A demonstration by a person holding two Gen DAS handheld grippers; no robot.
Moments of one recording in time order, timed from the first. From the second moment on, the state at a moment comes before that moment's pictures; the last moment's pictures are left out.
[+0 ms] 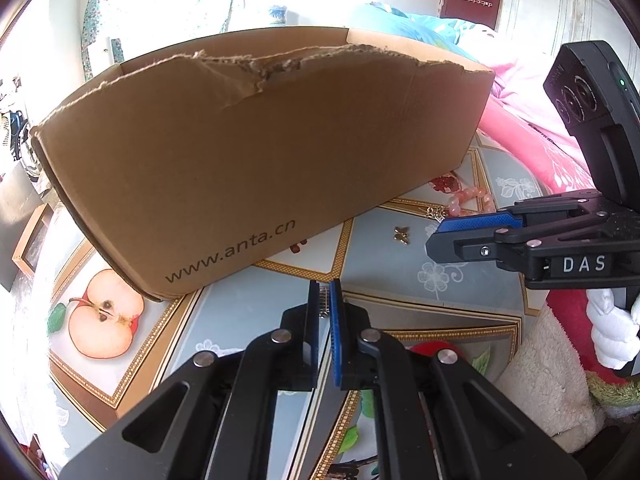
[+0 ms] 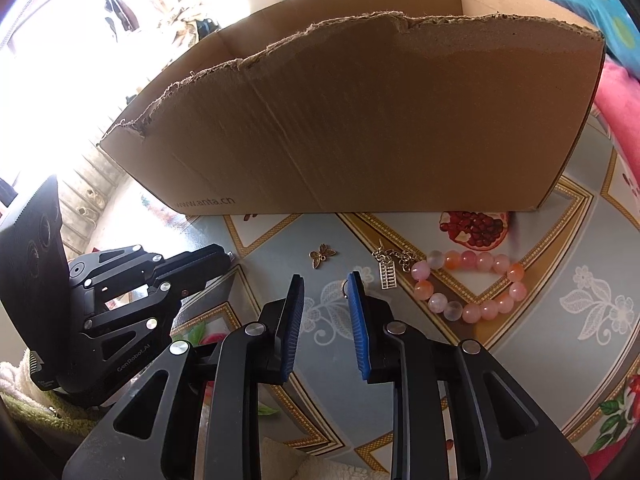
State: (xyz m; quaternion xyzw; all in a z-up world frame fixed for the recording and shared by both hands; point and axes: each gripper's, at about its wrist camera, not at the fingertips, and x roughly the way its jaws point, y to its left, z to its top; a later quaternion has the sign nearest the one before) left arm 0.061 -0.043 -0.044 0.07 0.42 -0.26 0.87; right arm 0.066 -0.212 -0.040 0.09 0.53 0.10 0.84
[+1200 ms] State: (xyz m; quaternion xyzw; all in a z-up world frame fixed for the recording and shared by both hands) left arm 0.058 -0.040 -0.044 0.07 0.41 -0.26 0.87; right arm 0.101 -0.172 -0.053 -0.04 0.53 0.13 0.84
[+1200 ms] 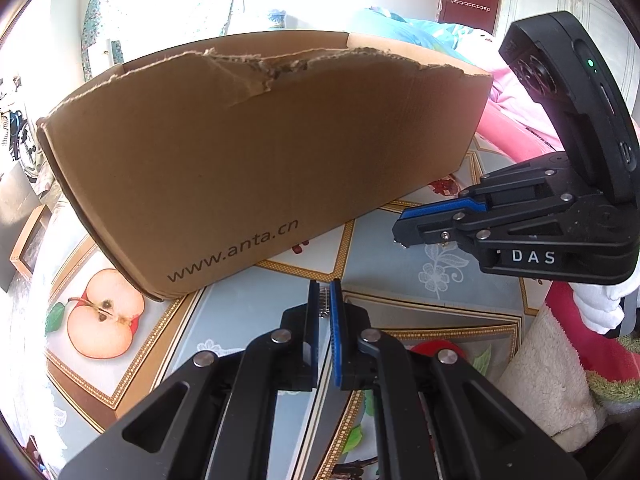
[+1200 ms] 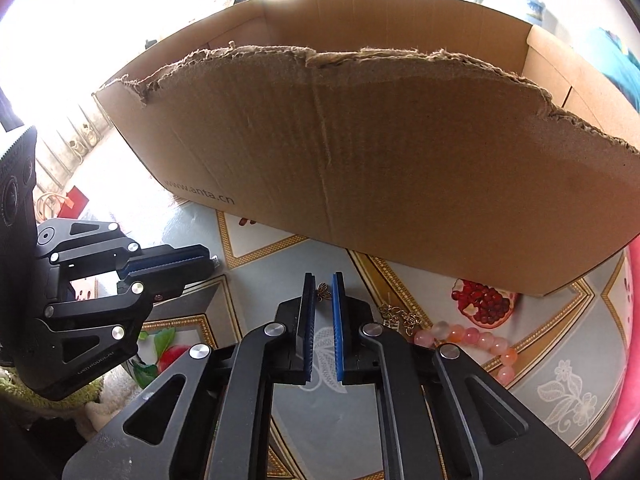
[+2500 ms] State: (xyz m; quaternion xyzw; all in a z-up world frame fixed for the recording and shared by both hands) left arm 0.059 -0.039 -0.045 0.06 0.41 -0.26 0.87; right arm 0.086 -0.158 -0.050 -0.03 0.52 0.14 0.84
